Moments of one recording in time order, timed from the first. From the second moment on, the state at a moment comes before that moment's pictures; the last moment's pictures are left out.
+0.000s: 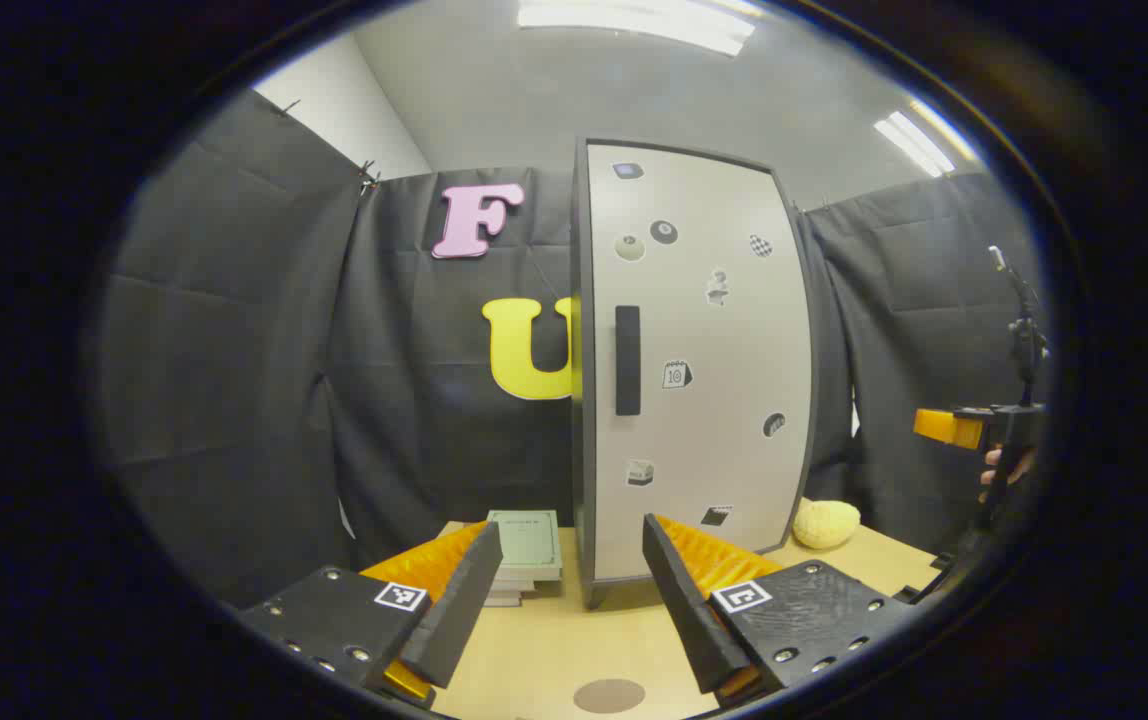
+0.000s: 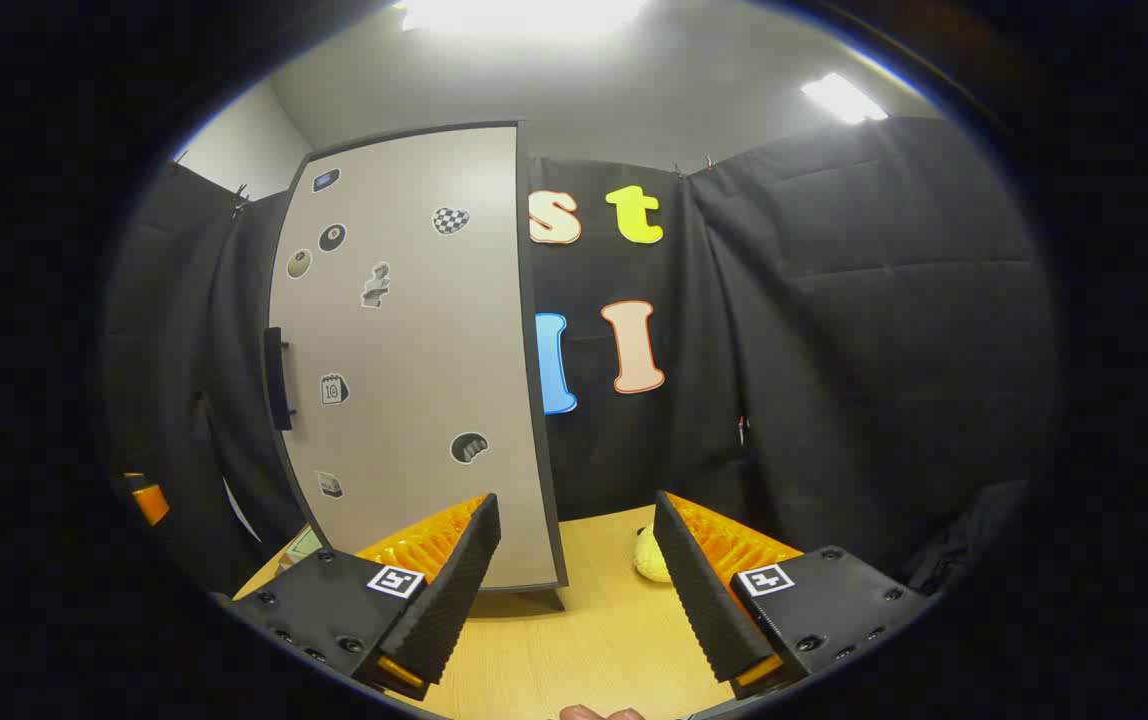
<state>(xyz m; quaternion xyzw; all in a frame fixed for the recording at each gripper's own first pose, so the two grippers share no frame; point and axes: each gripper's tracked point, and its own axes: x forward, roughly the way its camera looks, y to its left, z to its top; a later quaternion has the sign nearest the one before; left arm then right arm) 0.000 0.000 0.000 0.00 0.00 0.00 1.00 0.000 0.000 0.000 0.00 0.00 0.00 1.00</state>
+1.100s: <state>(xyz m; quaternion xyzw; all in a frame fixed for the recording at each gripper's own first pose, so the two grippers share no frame) -0.016 0.012 -0.049 -0.05 0.03 0.01 1.00 0.008 0.062 -0.008 -0.02 0.03 0.07 1.00</state>
